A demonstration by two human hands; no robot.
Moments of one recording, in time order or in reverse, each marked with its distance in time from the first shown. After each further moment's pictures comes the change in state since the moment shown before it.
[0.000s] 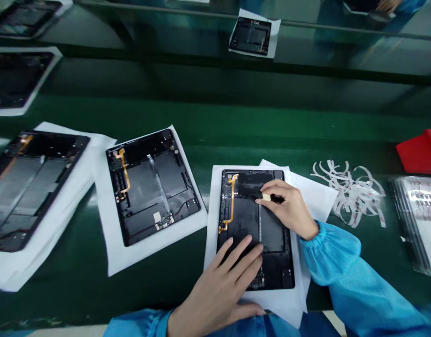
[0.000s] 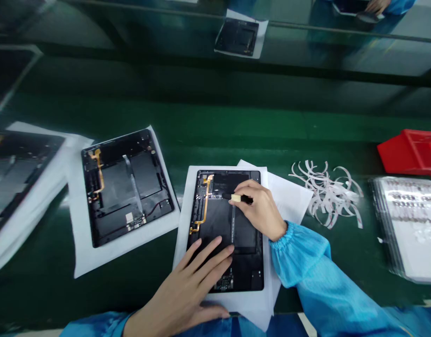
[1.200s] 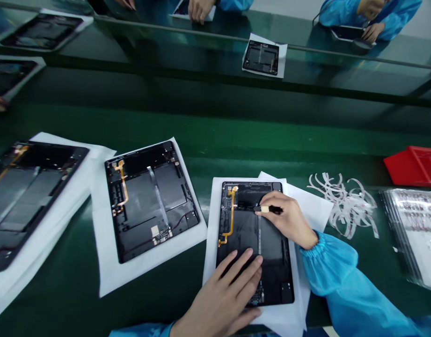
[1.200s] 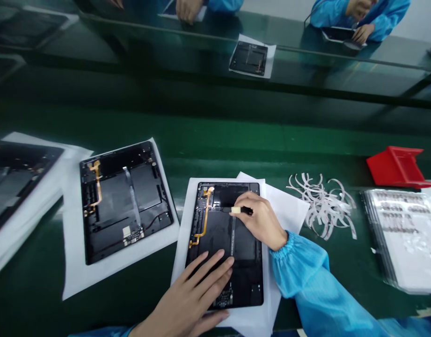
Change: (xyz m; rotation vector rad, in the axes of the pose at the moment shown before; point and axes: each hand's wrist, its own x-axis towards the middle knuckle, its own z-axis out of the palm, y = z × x) left_hand -0.001 -0.004 0.011 0.035 0.001 0.023; right_hand 0.004 0.003 -0.003 0.000 -0.082 0.005
